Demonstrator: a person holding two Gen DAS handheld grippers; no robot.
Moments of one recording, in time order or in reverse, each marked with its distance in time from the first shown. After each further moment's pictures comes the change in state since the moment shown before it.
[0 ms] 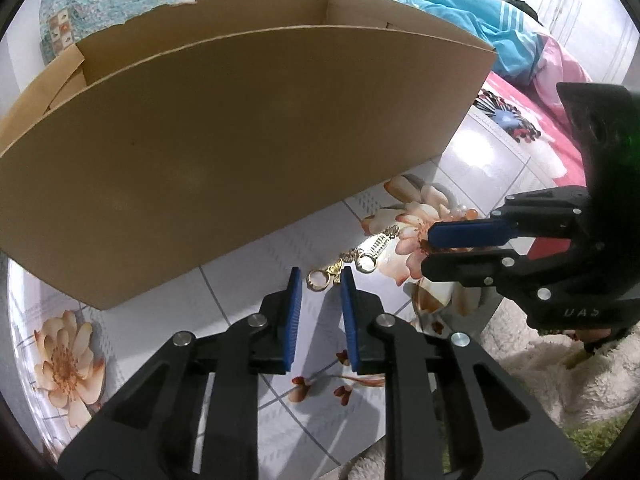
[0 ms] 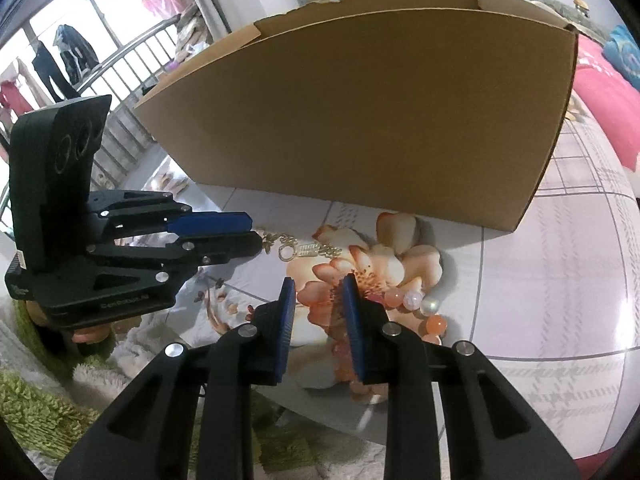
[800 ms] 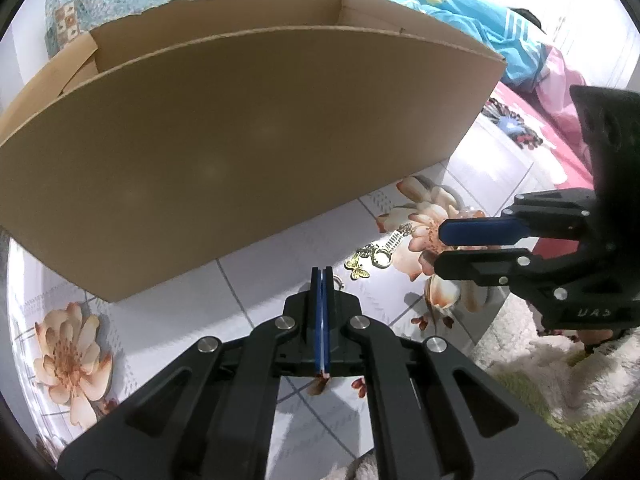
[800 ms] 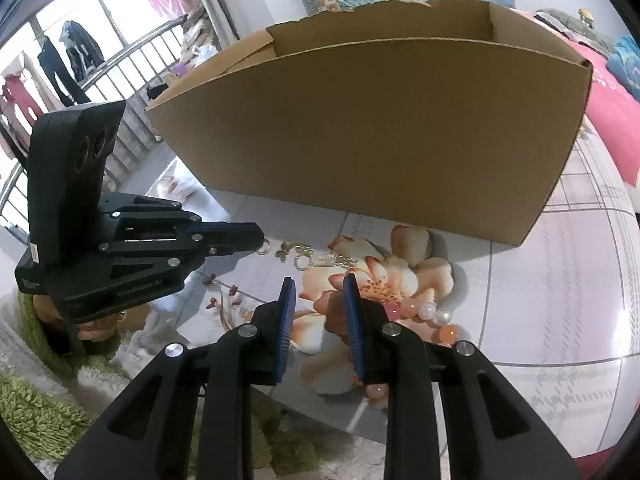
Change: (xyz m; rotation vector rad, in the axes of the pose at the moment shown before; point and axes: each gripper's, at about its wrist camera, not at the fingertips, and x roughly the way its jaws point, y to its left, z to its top) left arm -0.005 0.014 -0.006 -0.034 -0.016 -0.015; right arm -0.011 0.000 0.000 -0.028 -0.019 0.004
